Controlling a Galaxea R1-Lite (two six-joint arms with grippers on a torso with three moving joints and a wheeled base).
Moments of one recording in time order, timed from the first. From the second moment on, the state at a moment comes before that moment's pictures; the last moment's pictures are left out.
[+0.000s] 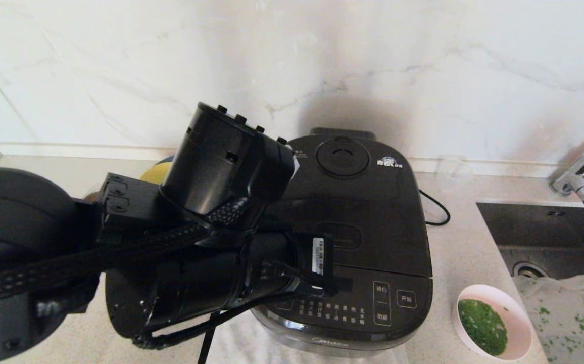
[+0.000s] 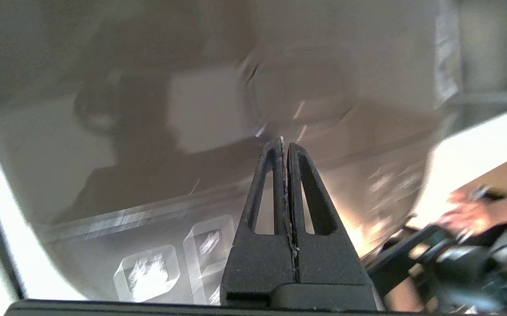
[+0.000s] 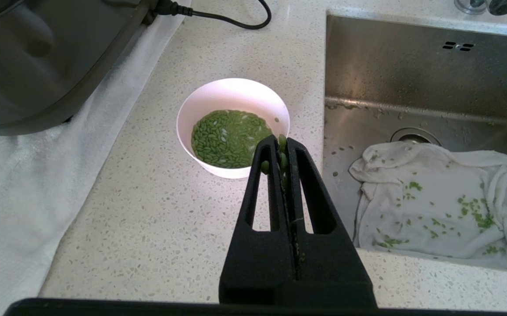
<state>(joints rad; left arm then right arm) -0.98 1.65 -1.23 0.17 0.23 -0.52 0.00 0.00 0.00 0.00 0.02 0.00</state>
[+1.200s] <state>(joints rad) -0.90 1.73 -1.28 0.03 0.21 -0.51 0.00 0.00 0.00 0.01 0.02 0.00</state>
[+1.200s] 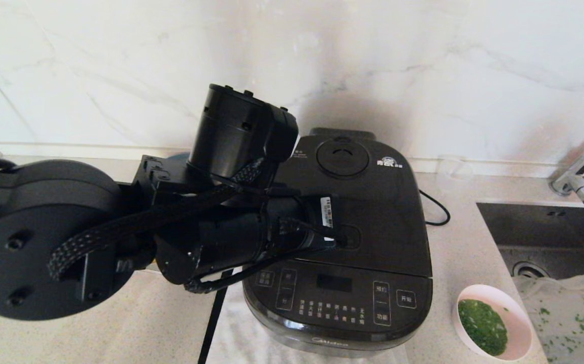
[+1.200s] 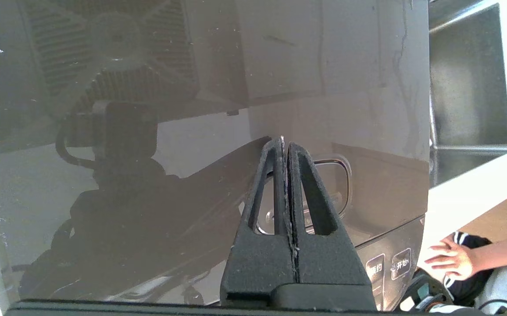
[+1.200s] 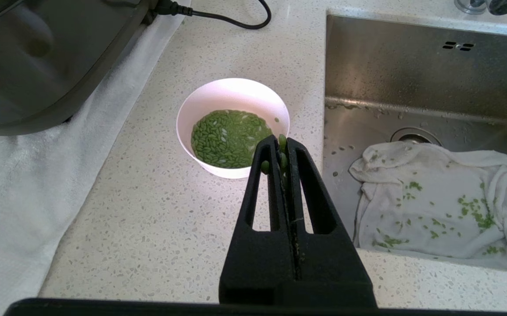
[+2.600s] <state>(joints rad) -0.91 1.62 -1.24 0.03 0.21 -0.52 0.00 0.00 0.00 0.01 0.02 0.00</state>
